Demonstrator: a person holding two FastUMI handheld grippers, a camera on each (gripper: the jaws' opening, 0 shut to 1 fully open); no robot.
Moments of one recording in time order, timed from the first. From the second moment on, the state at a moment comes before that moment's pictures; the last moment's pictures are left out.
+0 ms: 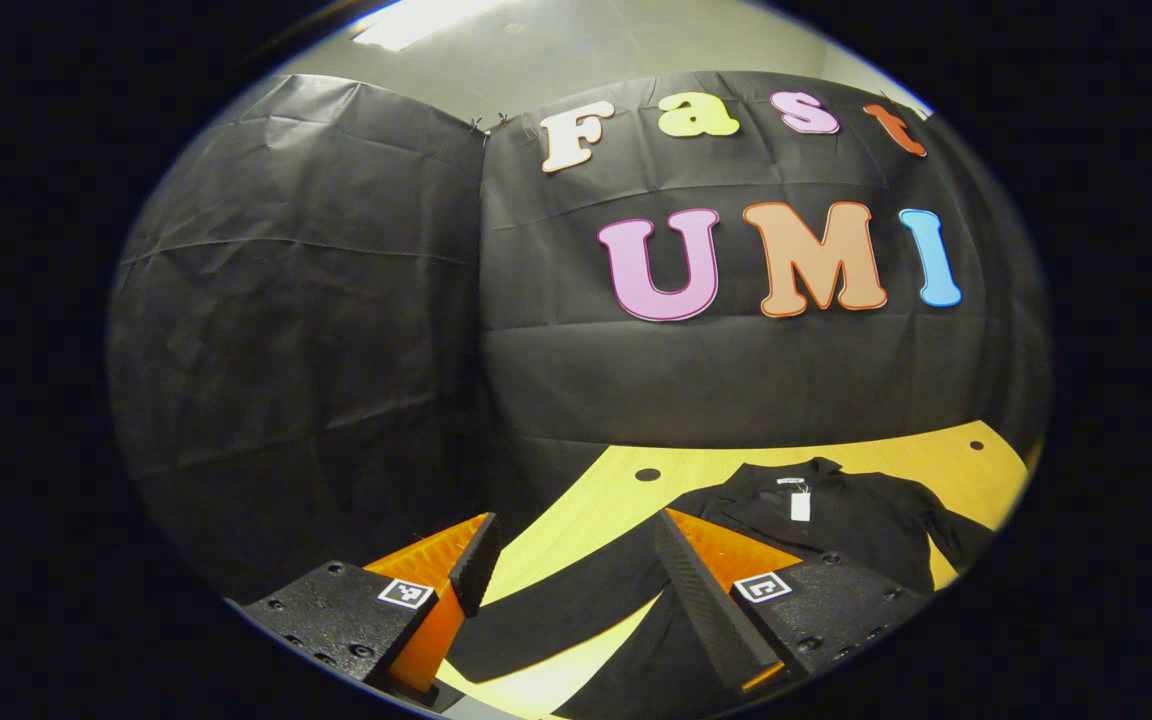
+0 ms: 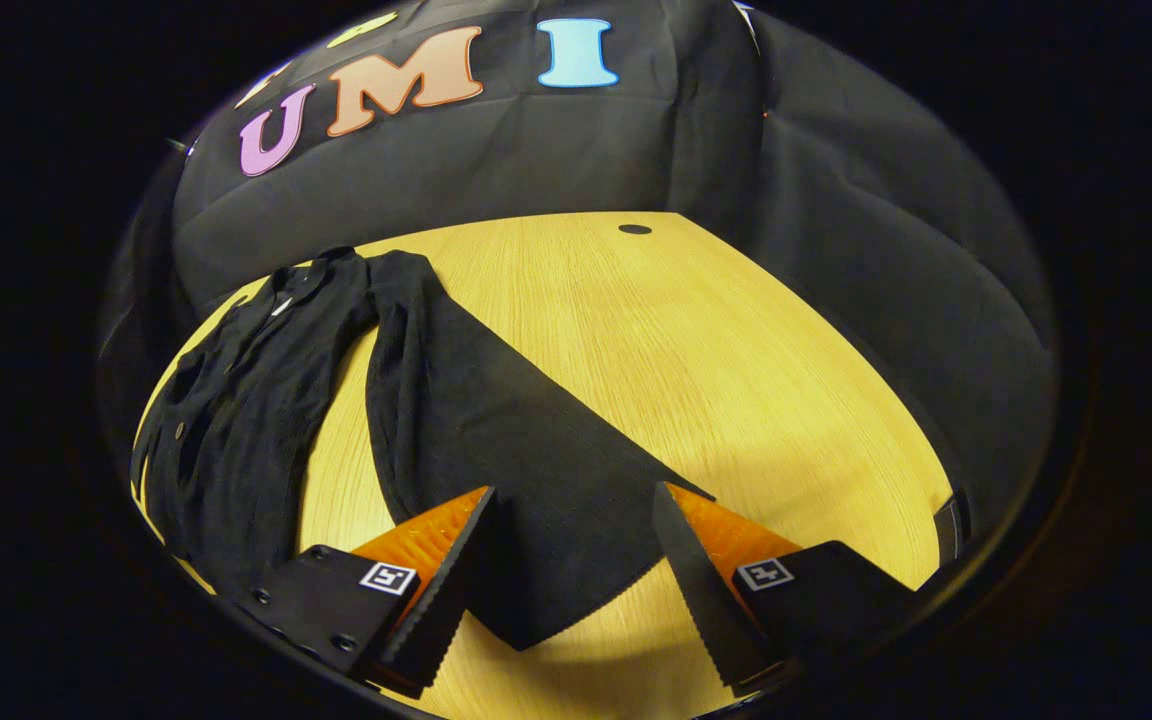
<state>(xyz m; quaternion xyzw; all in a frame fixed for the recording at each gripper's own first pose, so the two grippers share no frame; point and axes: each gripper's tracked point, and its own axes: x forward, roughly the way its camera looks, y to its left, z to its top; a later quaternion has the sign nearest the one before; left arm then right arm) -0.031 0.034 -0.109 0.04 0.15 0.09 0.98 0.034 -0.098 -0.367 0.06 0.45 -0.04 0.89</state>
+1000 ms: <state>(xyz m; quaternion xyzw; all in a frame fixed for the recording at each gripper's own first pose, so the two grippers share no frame) -0.016 0.042 -0.118 0.03 0.16 0.06 0.99 0.123 -0.053 -0.300 0.03 0.42 -0.02 0.91</state>
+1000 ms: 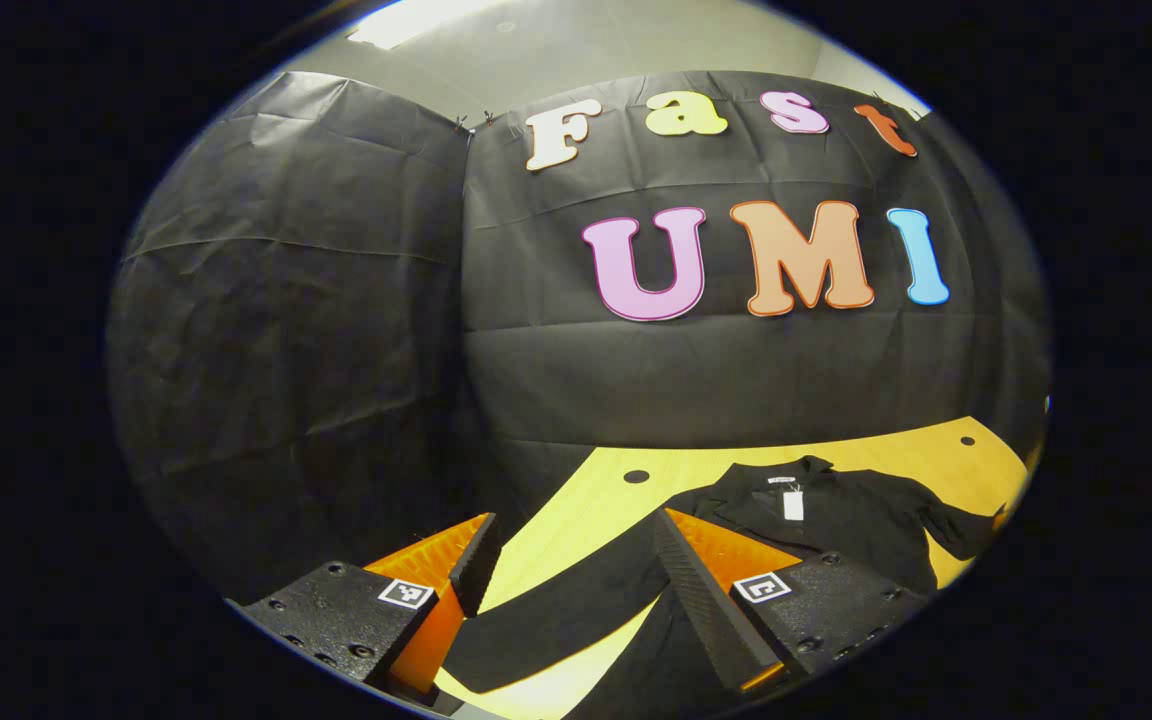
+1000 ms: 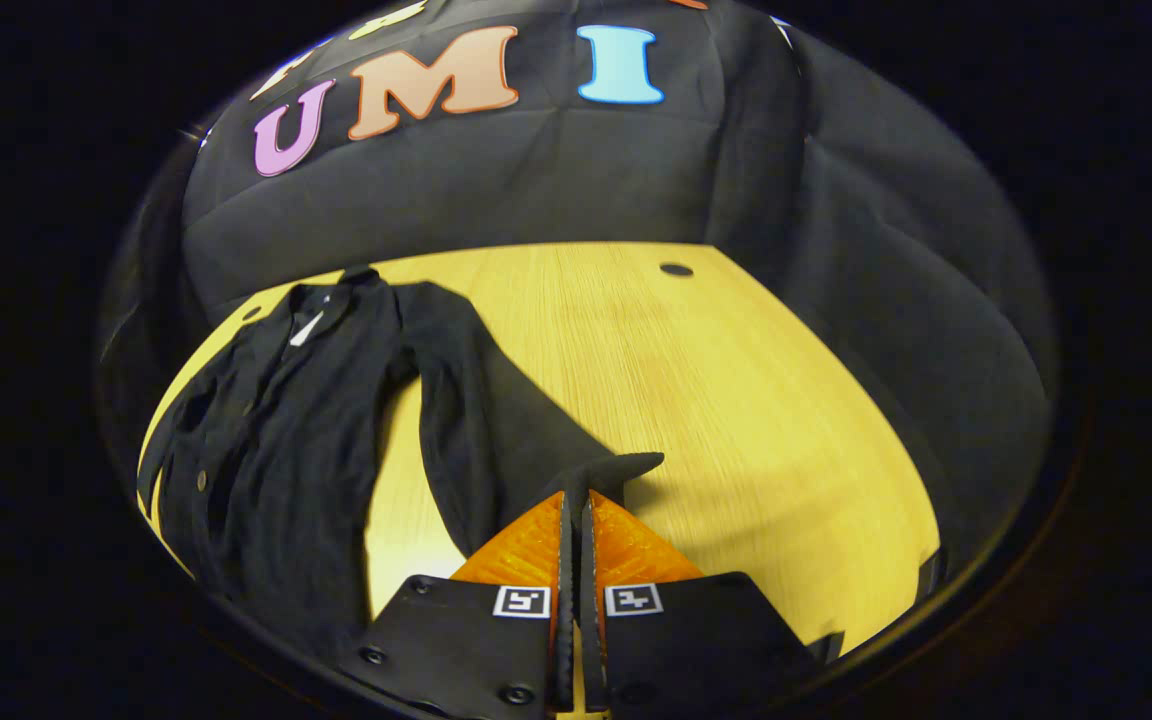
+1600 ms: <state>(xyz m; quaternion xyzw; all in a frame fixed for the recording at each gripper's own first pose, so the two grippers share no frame) -0.024 0.137 -0.150 0.01 0.19 0.13 0.97 0.347 0.166 -0.180 -0.01 0.29 0.11 0.95</state>
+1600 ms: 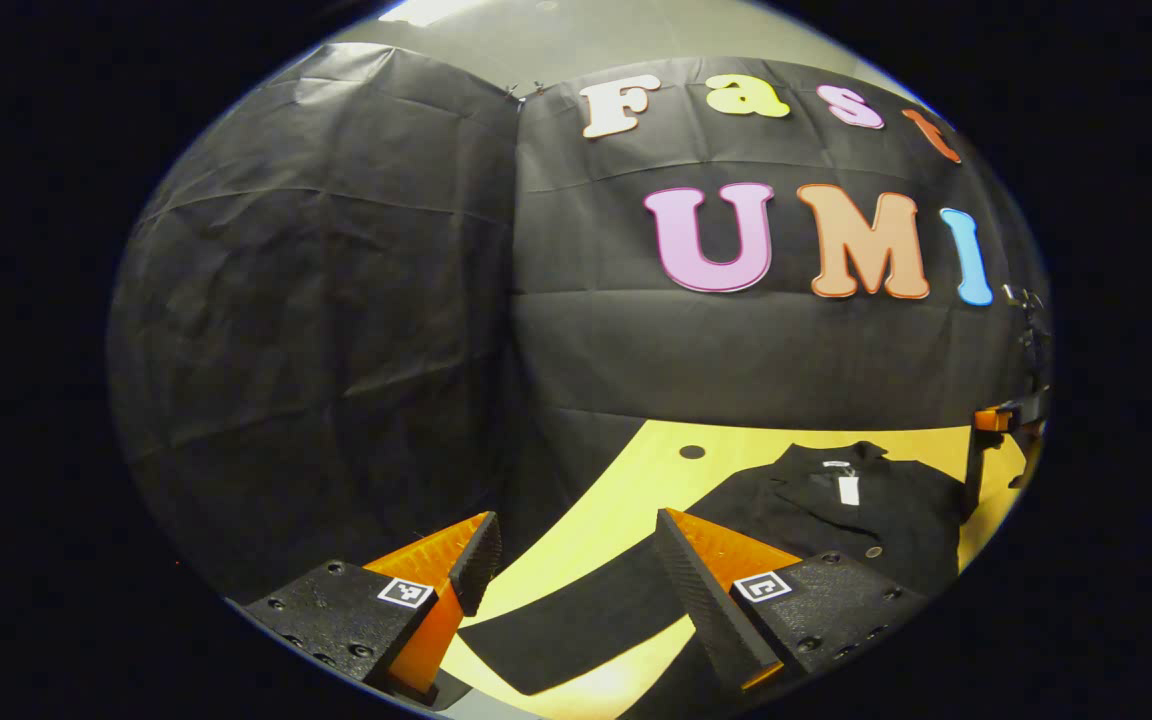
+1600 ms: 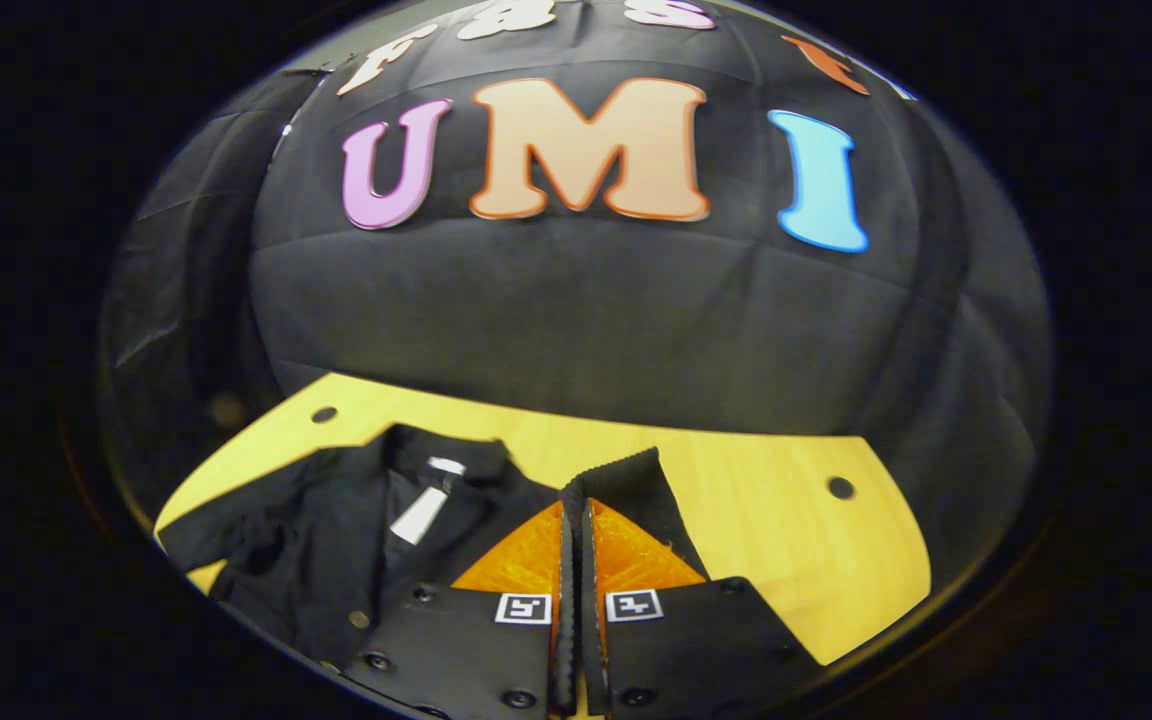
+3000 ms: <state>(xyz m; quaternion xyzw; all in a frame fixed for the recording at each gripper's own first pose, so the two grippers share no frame) -0.069 0.148 -0.286 -0.04 0.34 0.09 0.94 0.321 0.400 -0.152 0.10 0.27 0.21 0.94</state>
